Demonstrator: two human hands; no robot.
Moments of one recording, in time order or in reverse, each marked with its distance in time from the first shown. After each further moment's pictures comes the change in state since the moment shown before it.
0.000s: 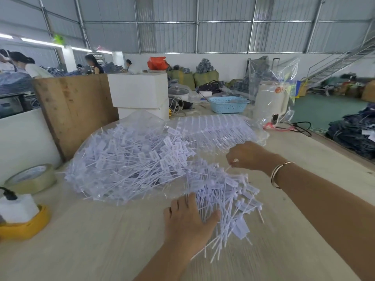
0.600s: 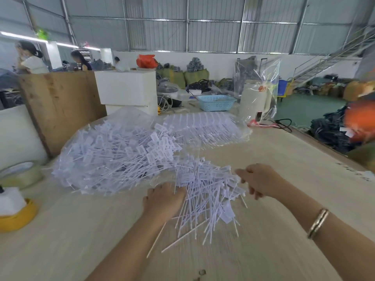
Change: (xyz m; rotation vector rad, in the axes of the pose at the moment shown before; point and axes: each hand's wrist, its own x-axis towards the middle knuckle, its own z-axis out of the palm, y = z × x) left_hand 0.020 -0.007 -0.025 -0.214 -0.111 -0.178; right_hand -0.111 -0.044 -0.003 0.969 -0.061 0.793
